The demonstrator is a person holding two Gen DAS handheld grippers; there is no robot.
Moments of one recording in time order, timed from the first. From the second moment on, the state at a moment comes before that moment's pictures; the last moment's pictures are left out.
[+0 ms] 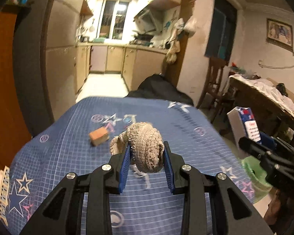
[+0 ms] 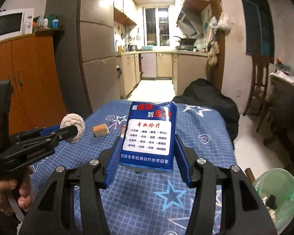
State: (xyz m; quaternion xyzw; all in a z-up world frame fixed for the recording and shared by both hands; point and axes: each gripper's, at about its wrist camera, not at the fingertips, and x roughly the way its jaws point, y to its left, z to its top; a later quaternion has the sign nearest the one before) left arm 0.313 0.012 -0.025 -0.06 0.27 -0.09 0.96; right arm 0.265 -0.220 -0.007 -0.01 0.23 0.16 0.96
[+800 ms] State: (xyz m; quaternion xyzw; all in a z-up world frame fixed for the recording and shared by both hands) left arm 0.283 -0.232 0.018 0.01 0.25 -0.26 0.93; right arm 0.217 -0.401 0.005 0.01 0.23 -0.01 0.97
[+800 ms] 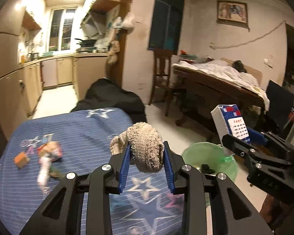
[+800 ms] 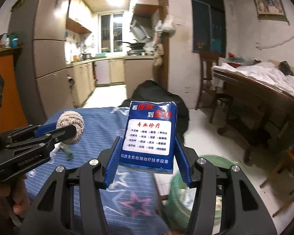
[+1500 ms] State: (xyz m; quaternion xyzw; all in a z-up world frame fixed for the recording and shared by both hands) left arm 0.364 -0.421 -0.030 0.02 0.35 -0.40 0.85; right arm 0.255 -0.556 -0.049 0.08 0.37 -0.07 0.92
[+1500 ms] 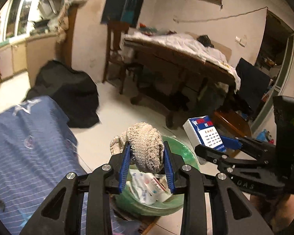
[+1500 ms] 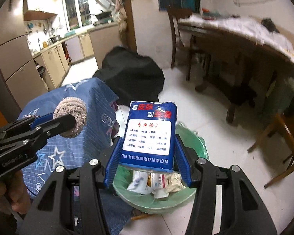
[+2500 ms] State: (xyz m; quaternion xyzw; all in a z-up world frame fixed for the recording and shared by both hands) left arm 0.418 -0.498 -0.132 0.06 0.43 -0.39 0.81; right arm 0.288 -0.607 -0.105 0.12 0.46 -0.05 0.88
